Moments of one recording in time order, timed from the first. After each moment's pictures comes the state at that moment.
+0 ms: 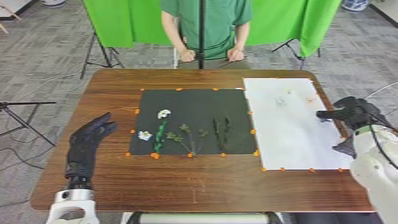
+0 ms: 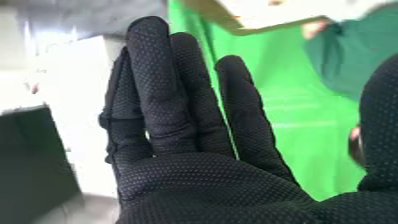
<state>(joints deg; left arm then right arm) 124.0 -69.3 -92.9 -115.4 66.0 13.2 19.8 -98.4 -47.9 91.7 -100.2 -132.9 -5.3 27.8</state>
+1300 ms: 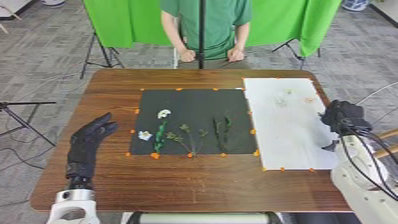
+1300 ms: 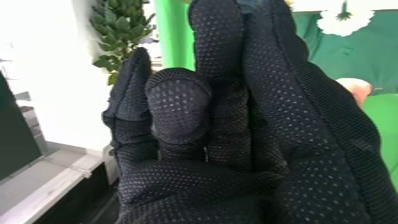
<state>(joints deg) 124.0 -69.5 -92.8 -115.4 65.9 13.3 19.7 -94.0 -47.7 80.1 -88.1 -141.3 16.3 22.7</state>
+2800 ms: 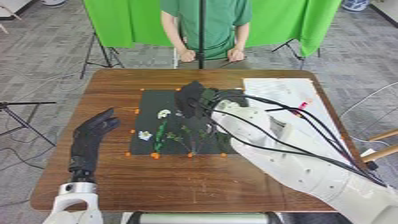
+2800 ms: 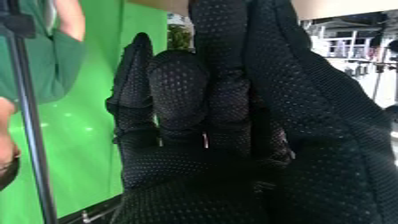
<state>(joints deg) 121.3 -68.9 -92.1 -114.4 65.6 12.9 18.6 -53.0 -60.8 31.3 -93.8 -136.6 -8.1 5.0</state>
